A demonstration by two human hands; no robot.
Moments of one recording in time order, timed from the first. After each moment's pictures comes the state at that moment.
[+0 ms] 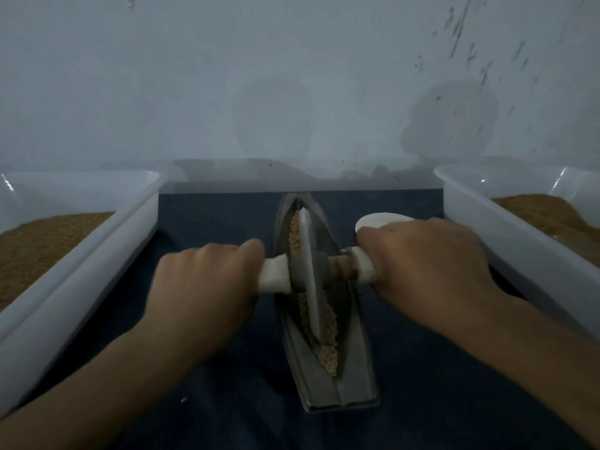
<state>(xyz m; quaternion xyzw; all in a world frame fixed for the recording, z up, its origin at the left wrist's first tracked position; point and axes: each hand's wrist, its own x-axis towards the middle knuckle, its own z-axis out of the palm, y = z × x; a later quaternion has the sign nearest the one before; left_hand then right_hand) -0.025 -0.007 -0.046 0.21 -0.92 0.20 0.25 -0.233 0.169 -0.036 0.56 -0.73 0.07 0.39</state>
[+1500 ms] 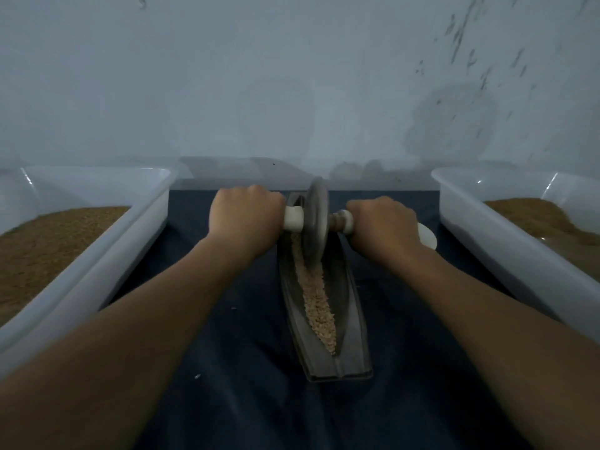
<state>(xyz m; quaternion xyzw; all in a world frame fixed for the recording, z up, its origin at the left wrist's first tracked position) -0.099 -0.033 -0.010 0.28 -0.91 0.24 0.18 -0.268 0.105 -0.036 0.45 -0.87 0.07 0.21</state>
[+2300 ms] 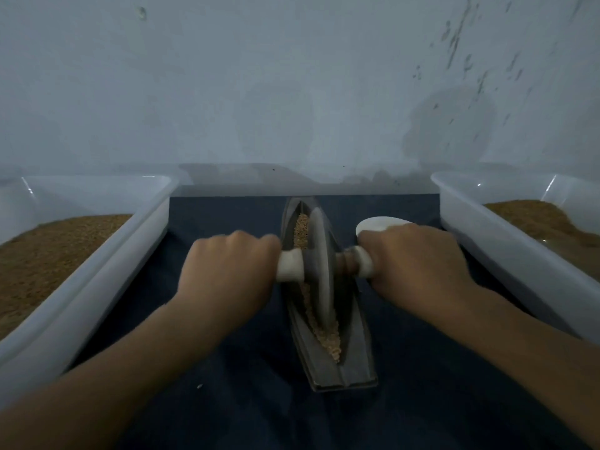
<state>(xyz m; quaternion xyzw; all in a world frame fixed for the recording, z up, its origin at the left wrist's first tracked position) -0.041 -0.004 -0.036 0.20 -0.92 0.22 0.26 -0.230 0.164 -0.035 0.52 -0.79 0.03 0.33</state>
